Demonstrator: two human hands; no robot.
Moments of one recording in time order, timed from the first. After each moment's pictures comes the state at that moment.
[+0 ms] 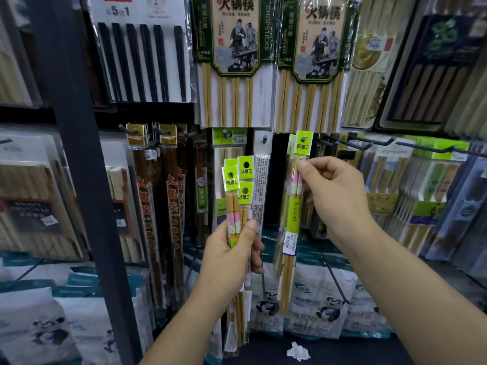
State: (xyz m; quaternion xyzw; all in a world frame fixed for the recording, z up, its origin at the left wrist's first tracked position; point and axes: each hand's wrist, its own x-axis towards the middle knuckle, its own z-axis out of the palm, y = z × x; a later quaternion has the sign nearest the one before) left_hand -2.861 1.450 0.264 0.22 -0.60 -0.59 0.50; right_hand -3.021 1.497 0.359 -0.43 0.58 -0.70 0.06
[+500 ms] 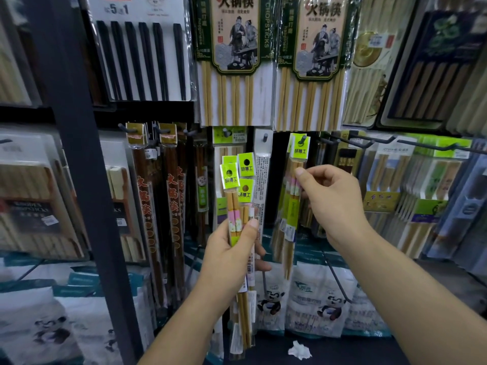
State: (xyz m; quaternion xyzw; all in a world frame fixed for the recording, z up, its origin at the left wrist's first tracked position) left_hand -2.862 1.443 0.258 0.21 -0.60 -0.61 0.48; right_hand -3.030 1.491 0.343 -0.42 0.61 -0.67 0.04
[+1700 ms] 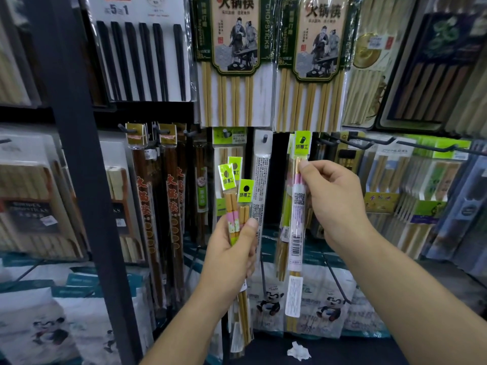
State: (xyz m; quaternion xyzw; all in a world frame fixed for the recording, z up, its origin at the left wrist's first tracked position) left_hand -2.861 1.446 0.261 0.19 -0.59 -0.62 0.49; right_hand -3.013 1.499 0.356 -0.42 0.58 -0.69 0.09
